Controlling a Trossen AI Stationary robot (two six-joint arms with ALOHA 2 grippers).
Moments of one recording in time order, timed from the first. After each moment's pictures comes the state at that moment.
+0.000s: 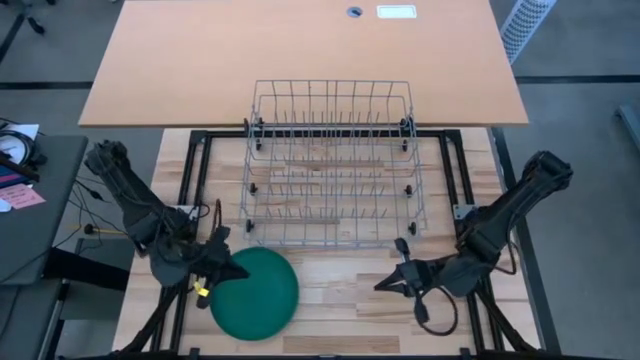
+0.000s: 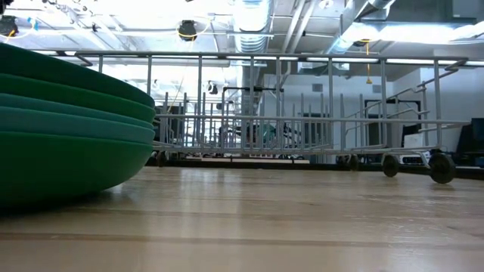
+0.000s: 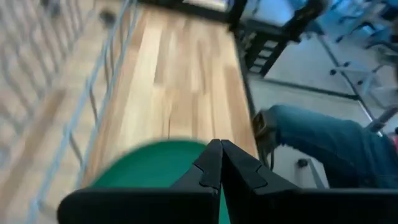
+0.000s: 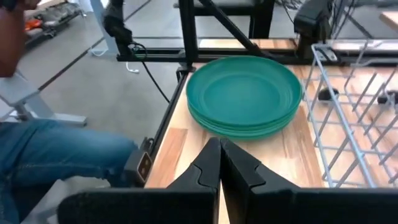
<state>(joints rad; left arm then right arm) -0.86 1.02 0.96 -0.55 -0.57 -0.73 0.76 1.26 0.96 -0.13 0.50 0.34</state>
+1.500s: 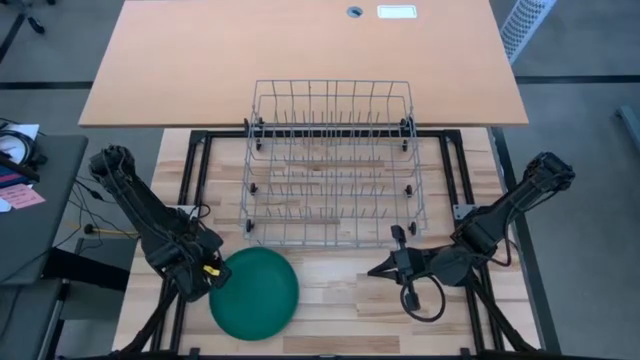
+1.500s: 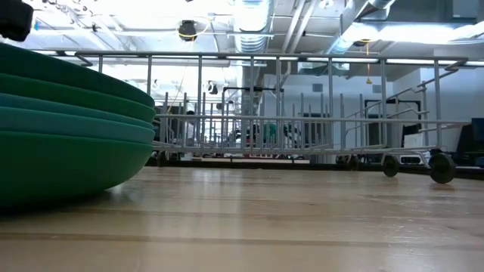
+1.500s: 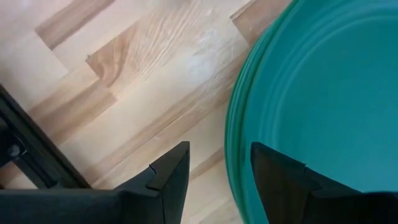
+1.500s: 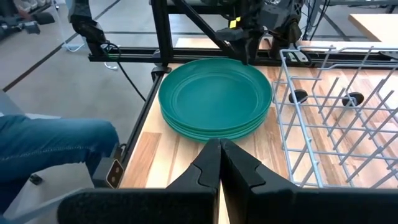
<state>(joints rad) -0.93 1.17 0.79 -1.10 -0.34 -1.83 0.66 1.25 1.04 -0.23 0.49 0.29</state>
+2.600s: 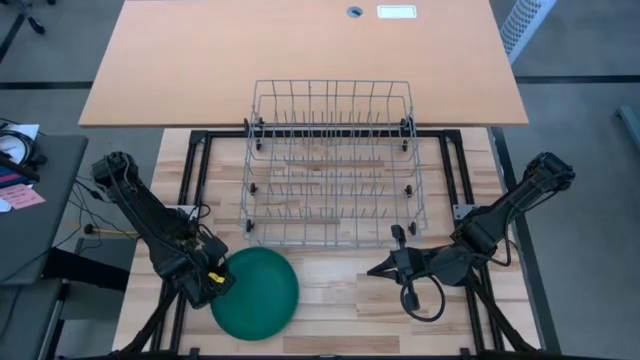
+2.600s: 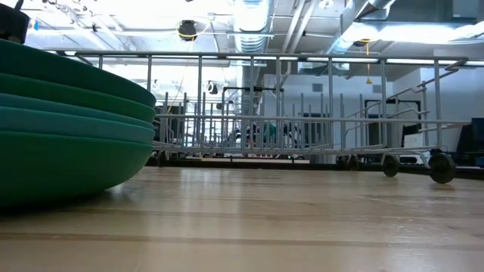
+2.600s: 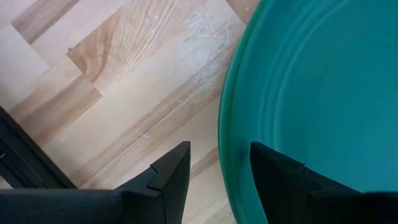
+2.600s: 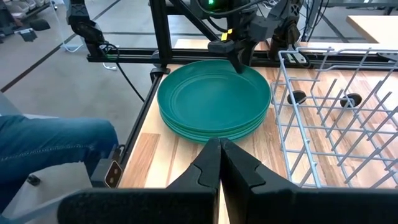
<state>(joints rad) -0.93 1.28 0.79 -1.03 -0.31 -1.80 0.66 1.25 1.04 -0.22 0.50 0.28</state>
